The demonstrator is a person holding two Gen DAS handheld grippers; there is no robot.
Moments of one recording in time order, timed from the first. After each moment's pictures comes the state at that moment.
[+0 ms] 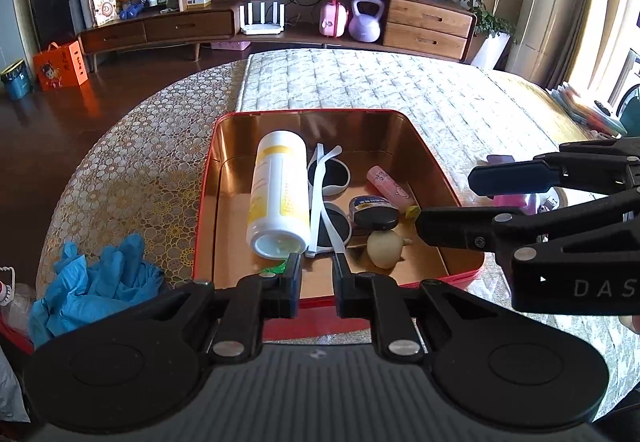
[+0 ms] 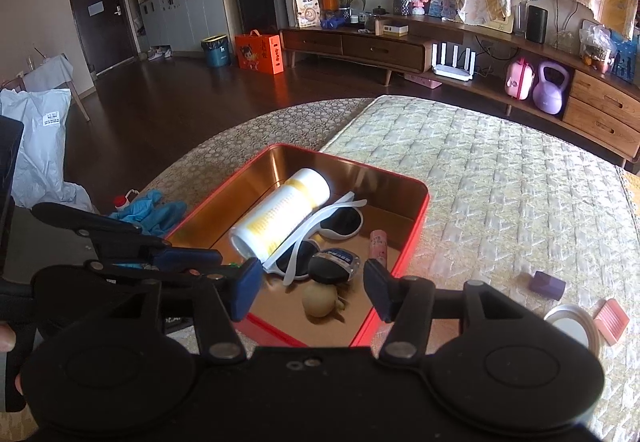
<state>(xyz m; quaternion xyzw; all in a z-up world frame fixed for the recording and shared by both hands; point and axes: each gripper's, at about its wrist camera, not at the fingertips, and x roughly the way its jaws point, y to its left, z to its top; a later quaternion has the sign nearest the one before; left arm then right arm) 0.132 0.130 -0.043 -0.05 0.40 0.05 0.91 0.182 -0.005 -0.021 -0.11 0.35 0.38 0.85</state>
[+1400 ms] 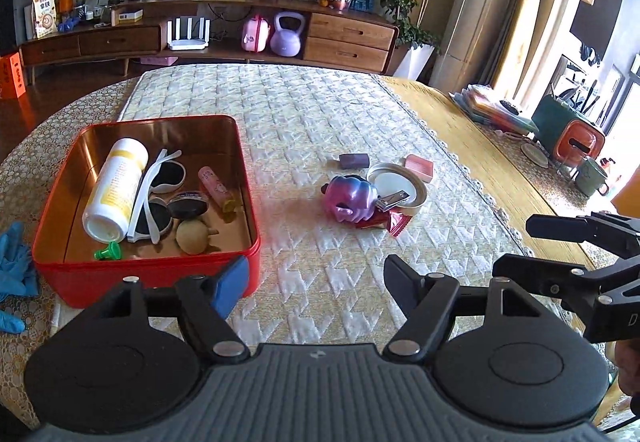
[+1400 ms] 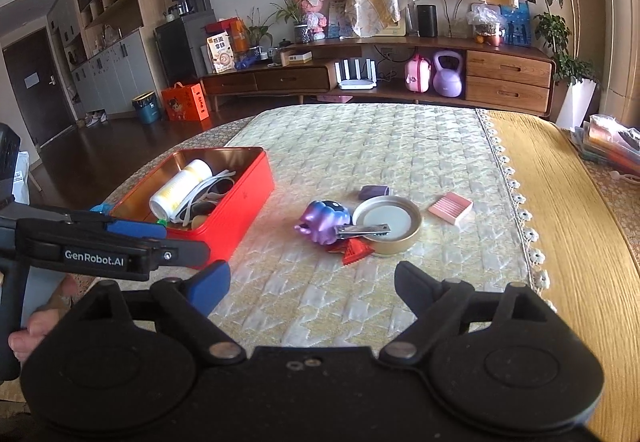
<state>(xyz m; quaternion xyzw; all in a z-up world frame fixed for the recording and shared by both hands) 0.114 0.019 -0.029 -0.08 0.37 -0.05 0.92 0.124 -0.189 -0.024 -0.02 0.32 0.28 0.90</state>
